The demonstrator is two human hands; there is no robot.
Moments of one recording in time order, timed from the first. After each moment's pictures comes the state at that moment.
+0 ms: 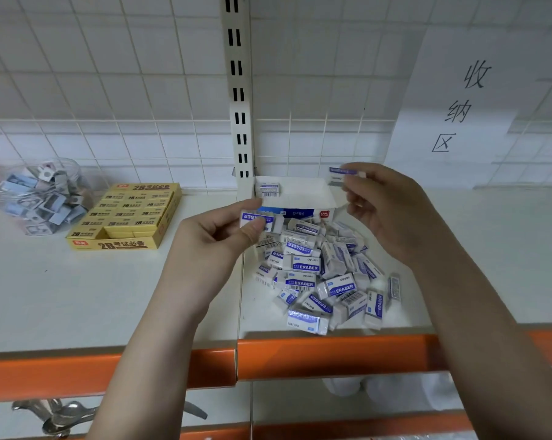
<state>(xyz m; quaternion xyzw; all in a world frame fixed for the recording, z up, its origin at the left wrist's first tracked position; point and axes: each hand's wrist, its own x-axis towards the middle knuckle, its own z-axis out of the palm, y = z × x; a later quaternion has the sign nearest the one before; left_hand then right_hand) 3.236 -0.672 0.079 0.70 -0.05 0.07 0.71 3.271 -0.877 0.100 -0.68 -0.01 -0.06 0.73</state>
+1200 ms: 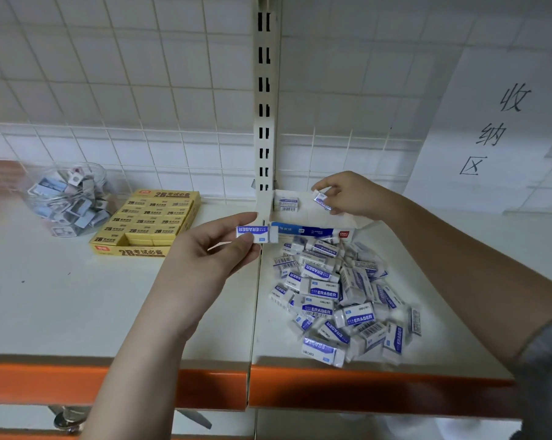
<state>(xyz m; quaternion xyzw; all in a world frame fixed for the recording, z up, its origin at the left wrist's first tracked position) 3.239 -0.650 0.088 0.65 0.00 0.04 0.76 3.400 -0.861 0.092 -0.93 -0.09 0.07 0.34</state>
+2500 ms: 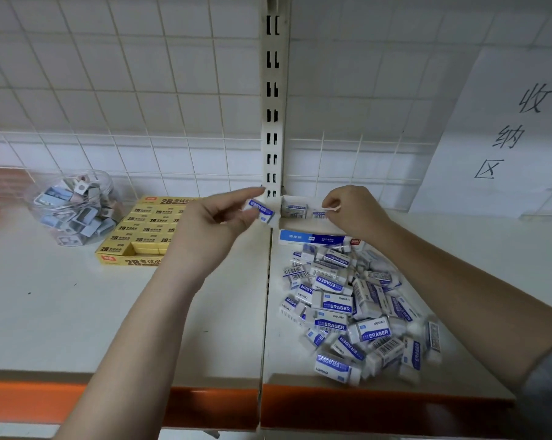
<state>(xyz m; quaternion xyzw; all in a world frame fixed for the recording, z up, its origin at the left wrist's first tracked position) 3.296 -0.634 0.092 0.78 -0.04 0.13 0.61 3.407 -0.853 0.059 -0.96 -0.13 -0.10 0.21</state>
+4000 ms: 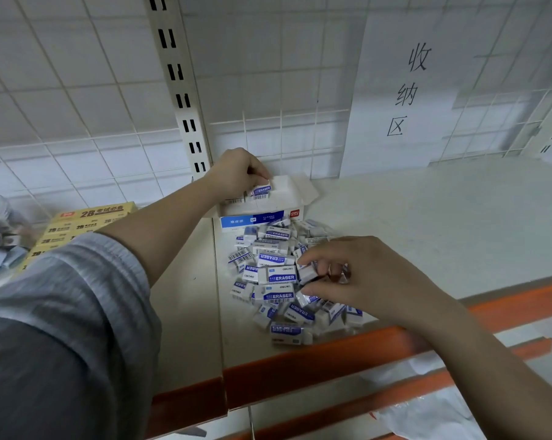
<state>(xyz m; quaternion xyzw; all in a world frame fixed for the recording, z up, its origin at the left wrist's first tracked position) 3.447 -0.720 0.075 0.92 -0.28 0.04 0.26 3.223 -0.885 0.070 -0.94 -0.12 -0.03 0.32</state>
